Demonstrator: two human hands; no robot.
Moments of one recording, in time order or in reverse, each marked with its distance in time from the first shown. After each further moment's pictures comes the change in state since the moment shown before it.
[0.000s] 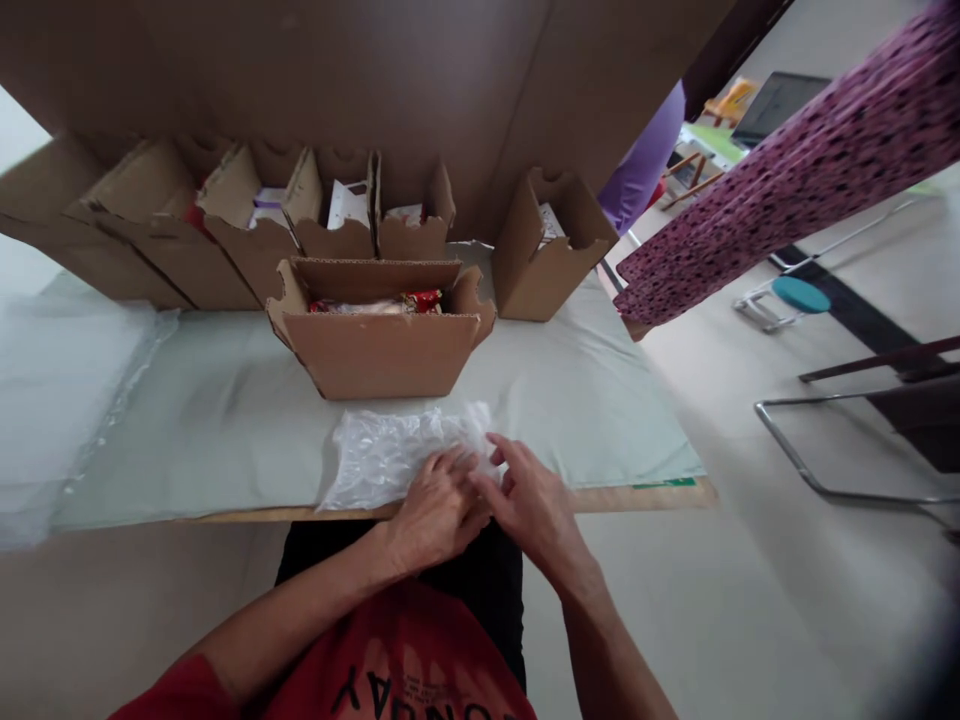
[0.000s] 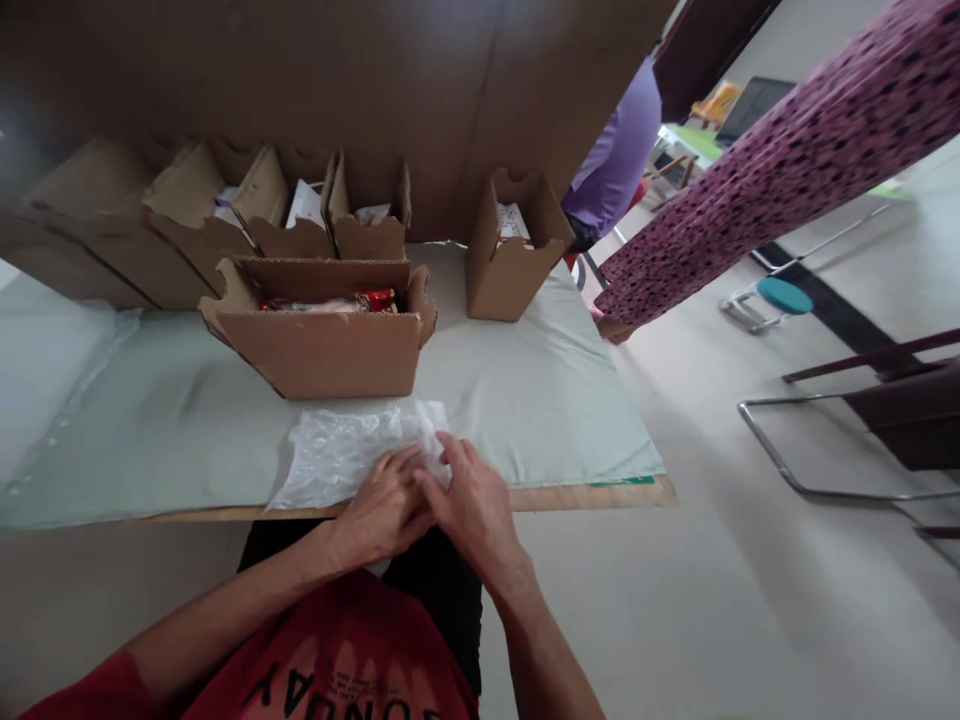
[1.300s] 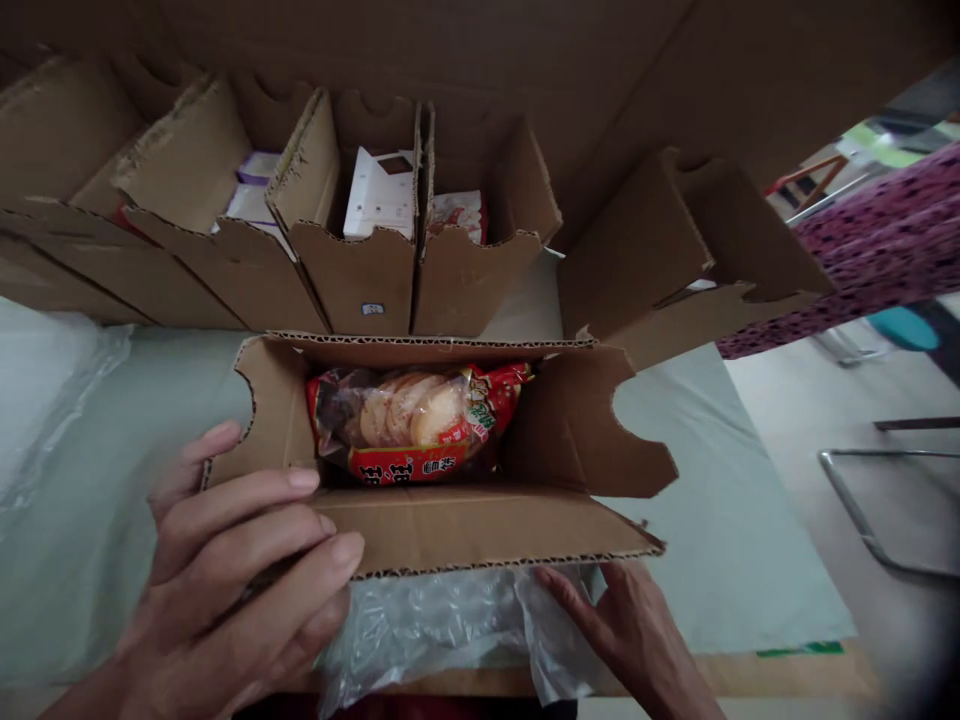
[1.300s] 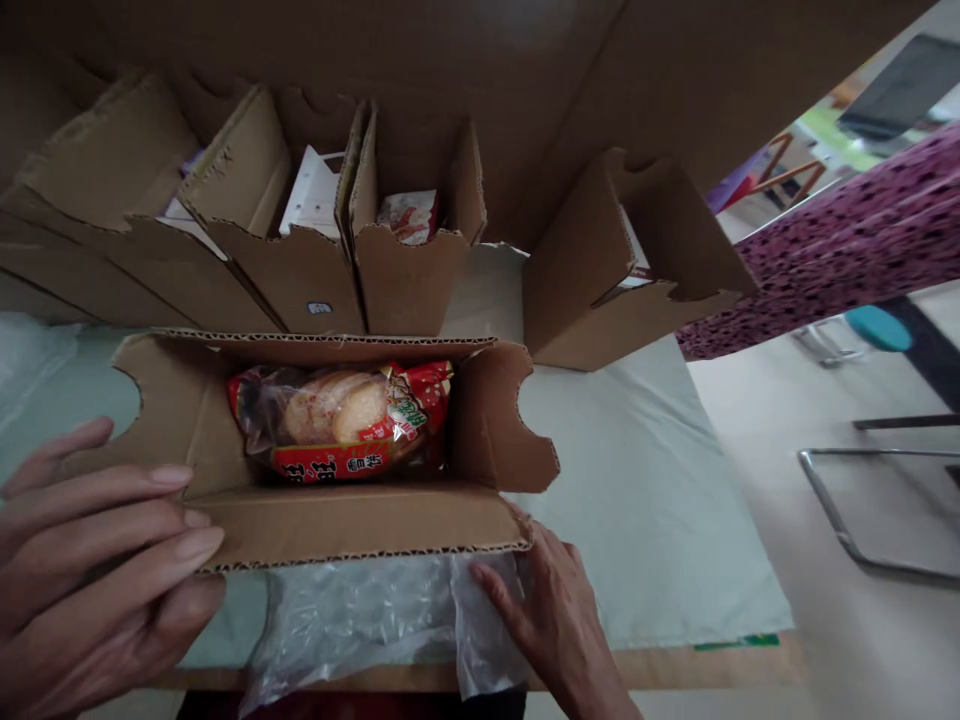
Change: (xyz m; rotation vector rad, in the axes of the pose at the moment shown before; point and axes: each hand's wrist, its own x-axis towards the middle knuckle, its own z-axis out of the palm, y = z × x) left_hand -0.023 -0.124 -0.178 0.411 0.590 0.202; right_hand 0.063 0.065 0.005 -0.235 -0.118 -0.021
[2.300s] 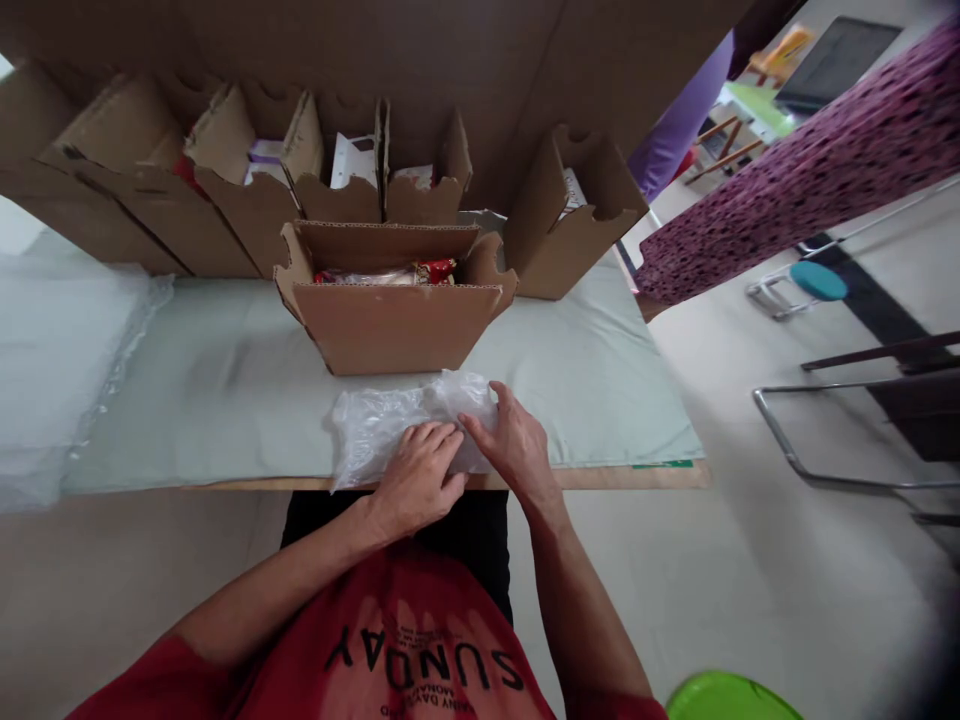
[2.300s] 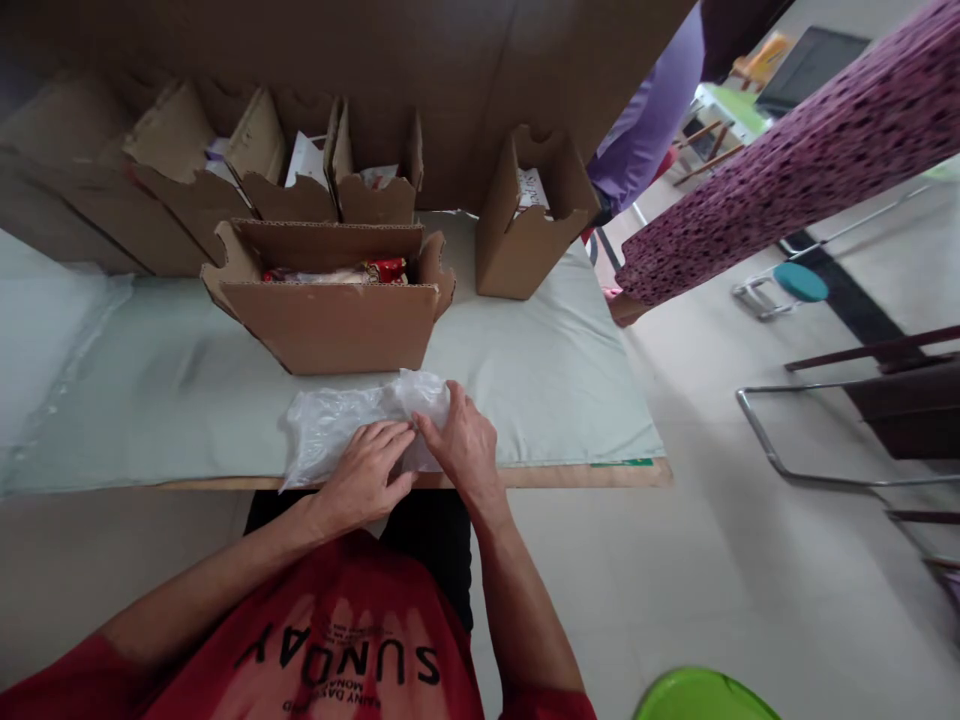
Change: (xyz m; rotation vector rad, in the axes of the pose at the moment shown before) left_hand -0.036 0.171 0.089 -0.405 -0.523 -0.433; right_hand -0.016 -0.066 0.013 0.041 0.073 0.208
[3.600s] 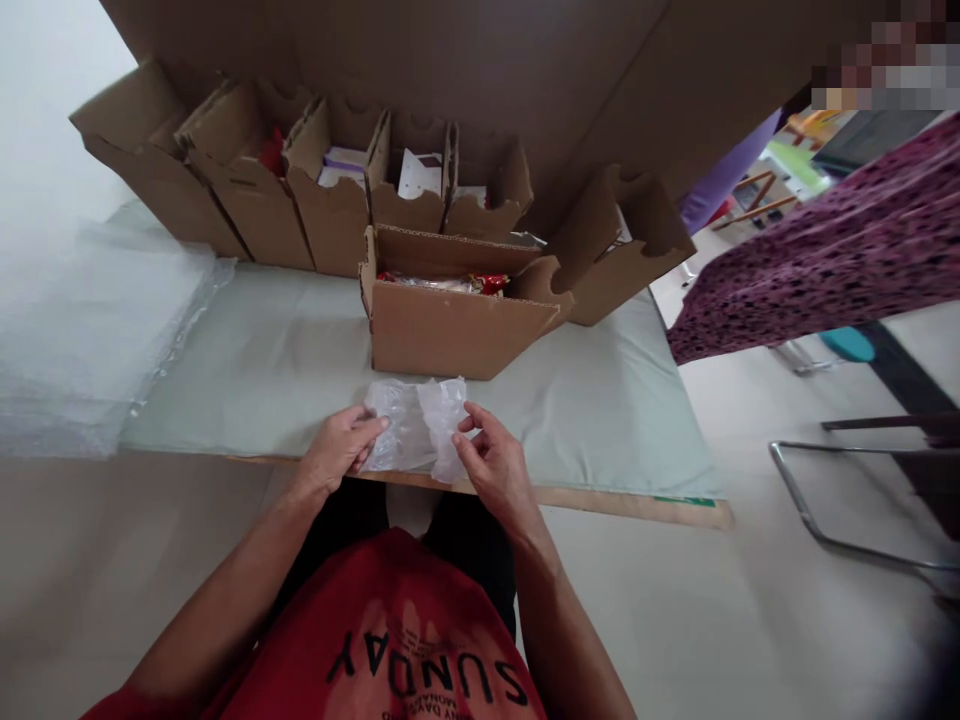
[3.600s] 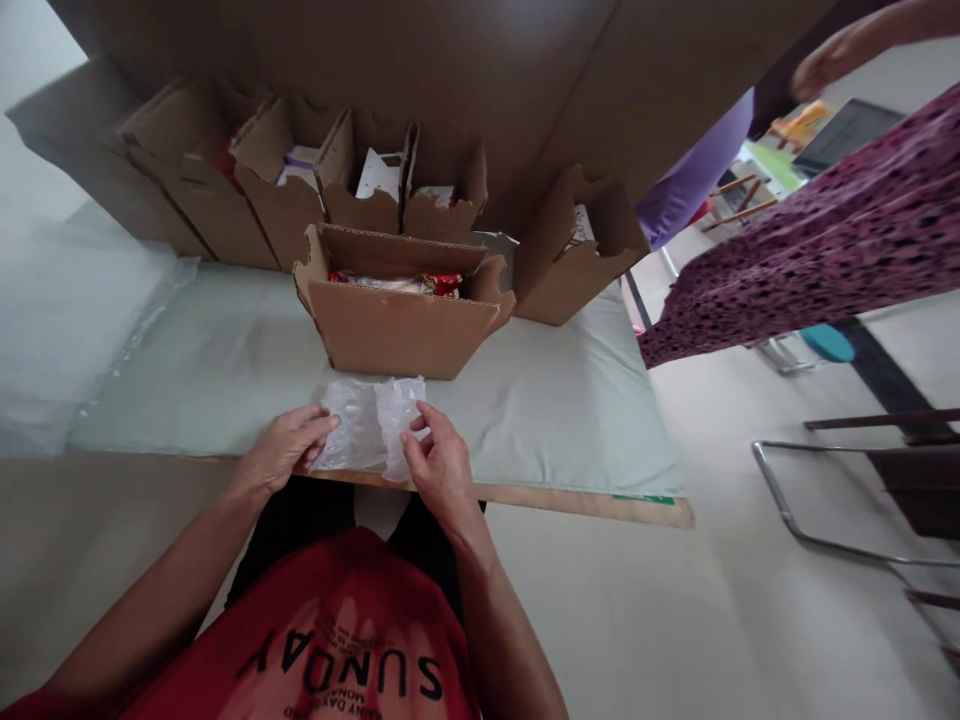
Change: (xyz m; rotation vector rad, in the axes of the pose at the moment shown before) left_hand -0.050 -0.079 -0.075 -0.986 0.237 -0.912; right_hand -0.027 -0.064 0.017 0.591 -0.108 -0.140
